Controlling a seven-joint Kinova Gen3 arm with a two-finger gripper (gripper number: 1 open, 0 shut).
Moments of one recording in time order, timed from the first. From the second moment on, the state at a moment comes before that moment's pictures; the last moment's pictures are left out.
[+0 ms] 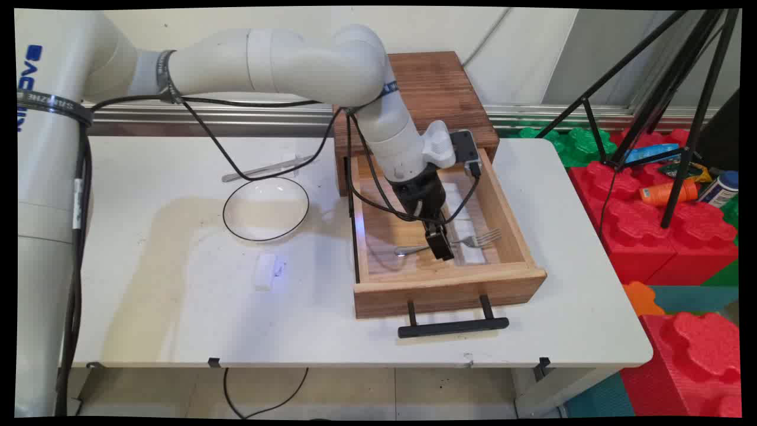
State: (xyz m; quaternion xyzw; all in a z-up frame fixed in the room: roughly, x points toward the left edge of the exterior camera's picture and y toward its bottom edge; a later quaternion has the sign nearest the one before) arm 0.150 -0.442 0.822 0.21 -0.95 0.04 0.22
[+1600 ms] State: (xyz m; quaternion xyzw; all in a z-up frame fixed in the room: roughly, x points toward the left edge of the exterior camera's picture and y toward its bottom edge) arm 0.322 -0.334 0.946 0.24 -0.92 0.14 0.29
